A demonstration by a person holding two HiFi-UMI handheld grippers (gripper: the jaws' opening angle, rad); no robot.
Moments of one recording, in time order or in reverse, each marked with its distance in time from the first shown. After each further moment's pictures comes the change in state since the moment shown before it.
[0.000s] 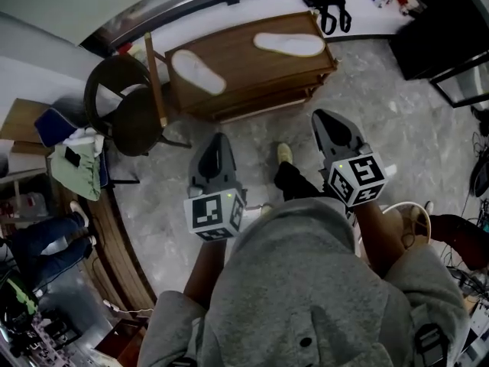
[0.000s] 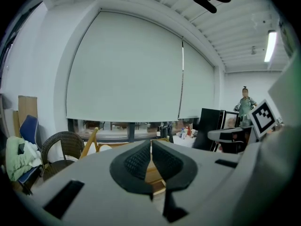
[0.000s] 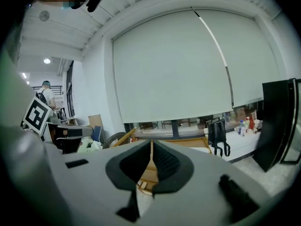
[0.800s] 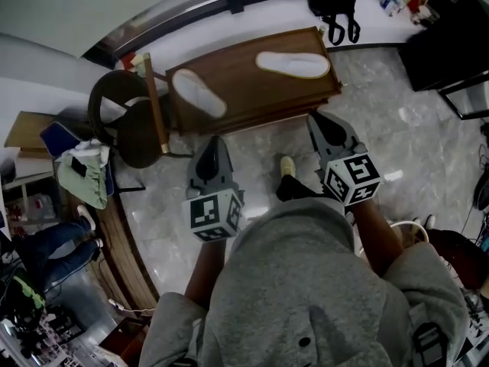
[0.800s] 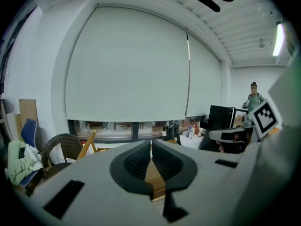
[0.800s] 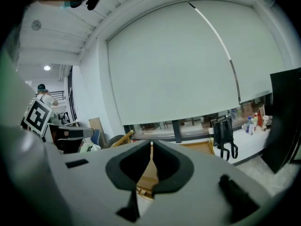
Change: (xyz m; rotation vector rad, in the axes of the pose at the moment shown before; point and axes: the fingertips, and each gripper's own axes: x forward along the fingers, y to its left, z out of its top) left arm 0.093 0.006 0.030 0.007 0.045 0.070; right arm 0.080 -0.064 0.028 0.048 0.011 0.067
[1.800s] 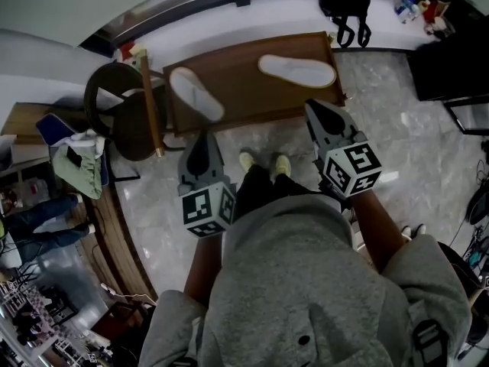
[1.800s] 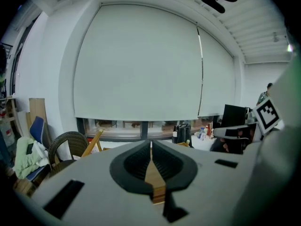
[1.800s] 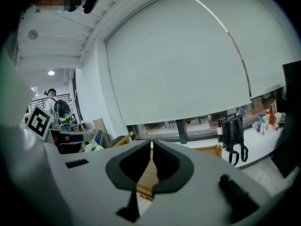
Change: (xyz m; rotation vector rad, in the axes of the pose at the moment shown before) left arm 0.059 0.021 0.016 -0.034 0.028 0.123; right arm 0.068 -0.043 0.030 0.015 0.033 0.093
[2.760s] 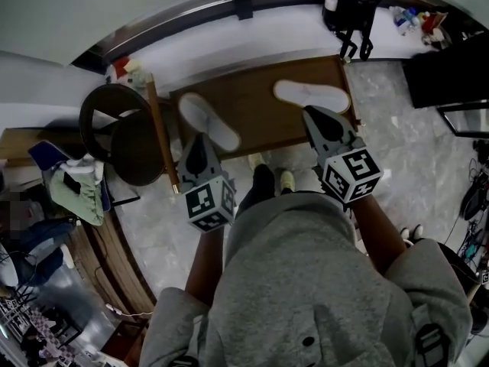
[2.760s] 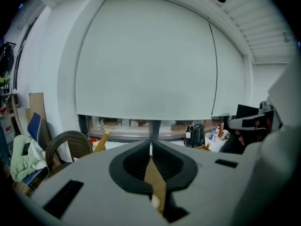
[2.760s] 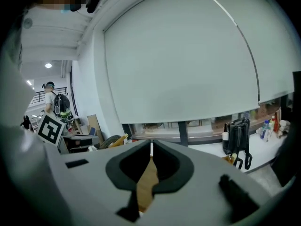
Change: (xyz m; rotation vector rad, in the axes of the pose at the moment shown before) left arm 0.108 0.108 0.008 -0.046 0.040 0.050; right arm 0.115 0.013 0.033 -0.042 0.048 -0.043
